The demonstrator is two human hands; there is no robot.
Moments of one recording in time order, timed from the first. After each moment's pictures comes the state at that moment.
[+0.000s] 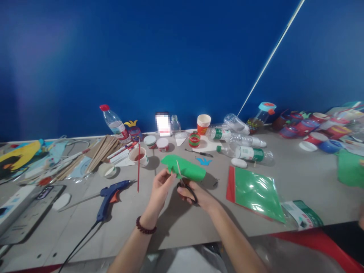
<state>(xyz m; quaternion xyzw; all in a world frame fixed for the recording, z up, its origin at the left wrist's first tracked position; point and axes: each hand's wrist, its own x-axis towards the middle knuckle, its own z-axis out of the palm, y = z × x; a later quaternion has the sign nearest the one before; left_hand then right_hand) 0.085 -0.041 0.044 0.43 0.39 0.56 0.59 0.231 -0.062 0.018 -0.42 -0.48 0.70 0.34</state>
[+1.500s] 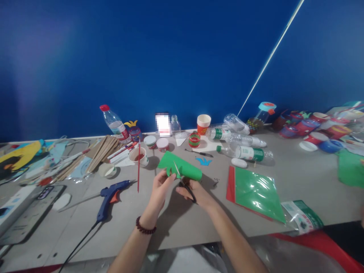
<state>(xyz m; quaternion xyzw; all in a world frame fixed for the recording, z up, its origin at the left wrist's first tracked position) 0.086 -0.041 0.043 0.39 0.40 0.57 0.60 0.229 -0.060 0.018 -0.48 -0.52 0.63 0.34</state>
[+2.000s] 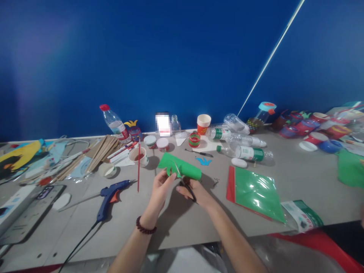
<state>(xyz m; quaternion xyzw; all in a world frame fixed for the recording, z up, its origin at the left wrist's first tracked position) 0.088 -0.042 0.044 0.38 0.41 0.57 0.60 0.228 -0.060 0.019 -0.47 -0.52 0.62 0.36</state>
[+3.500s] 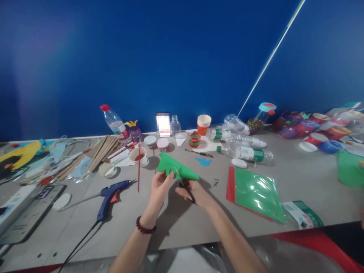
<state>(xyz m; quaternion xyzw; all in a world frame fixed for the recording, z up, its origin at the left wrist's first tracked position) 0.085 -0.038 0.037 0.41 0.45 0.59 0.54 0.228 -0.059 0.022 -0.47 -0.54 0.61 0.34</state>
